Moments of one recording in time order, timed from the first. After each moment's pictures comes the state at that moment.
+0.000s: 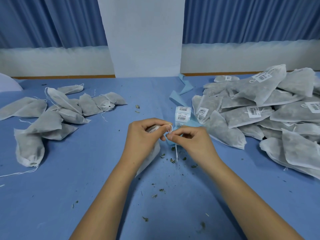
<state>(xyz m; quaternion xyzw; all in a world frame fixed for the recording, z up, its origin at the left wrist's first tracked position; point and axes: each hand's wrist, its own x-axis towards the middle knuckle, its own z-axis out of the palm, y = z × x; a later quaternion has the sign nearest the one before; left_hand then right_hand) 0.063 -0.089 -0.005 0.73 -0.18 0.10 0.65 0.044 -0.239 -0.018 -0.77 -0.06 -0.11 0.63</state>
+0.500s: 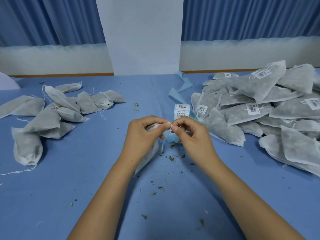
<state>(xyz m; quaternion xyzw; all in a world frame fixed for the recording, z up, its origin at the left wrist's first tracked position) 0.065 -0.089 -0.006 0.75 -0.18 0.09 0.63 0.042 -0.236 -0.016 -0.77 -0.10 -0.19 0.60</state>
